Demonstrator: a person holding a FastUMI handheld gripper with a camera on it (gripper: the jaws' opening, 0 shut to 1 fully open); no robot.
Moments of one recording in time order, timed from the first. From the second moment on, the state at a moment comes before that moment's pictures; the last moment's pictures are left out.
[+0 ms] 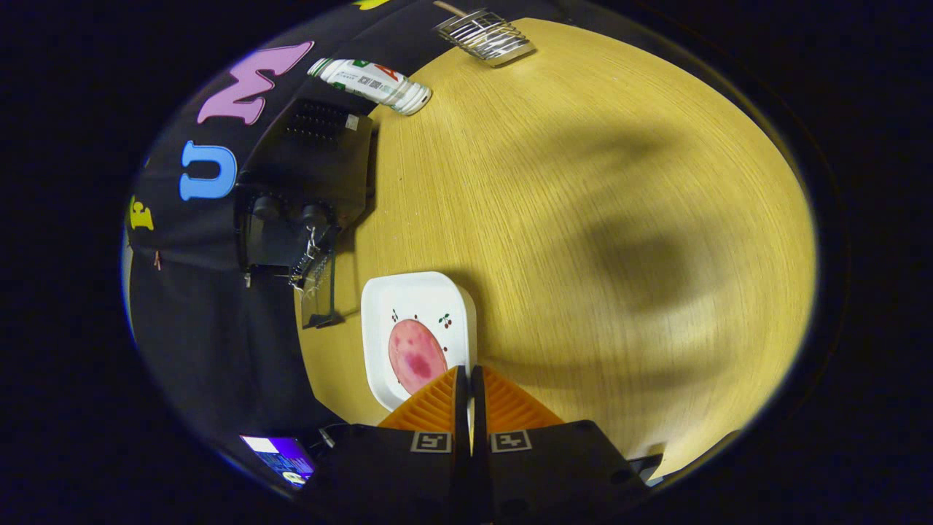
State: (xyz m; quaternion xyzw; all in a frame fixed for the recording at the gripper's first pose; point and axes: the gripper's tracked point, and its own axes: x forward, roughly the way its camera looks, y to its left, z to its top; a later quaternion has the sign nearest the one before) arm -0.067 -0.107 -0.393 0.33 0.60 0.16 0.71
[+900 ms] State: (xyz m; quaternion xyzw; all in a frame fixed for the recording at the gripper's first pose) arm -0.125 0.059 -0.290 0.48 0.51 0.04 0.71
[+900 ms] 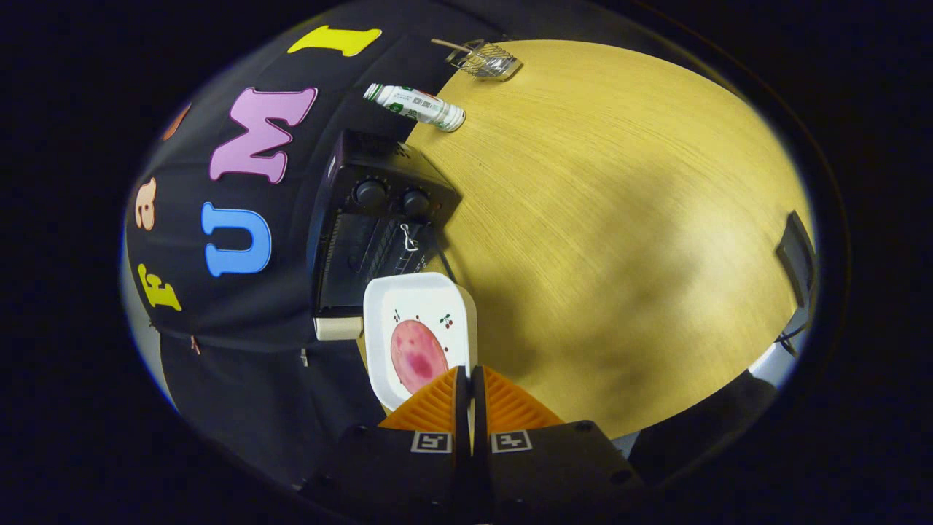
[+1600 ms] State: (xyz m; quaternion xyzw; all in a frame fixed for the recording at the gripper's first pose) arm -0.024 0.175 -0.316 0.59 0.41 -0.13 0.68
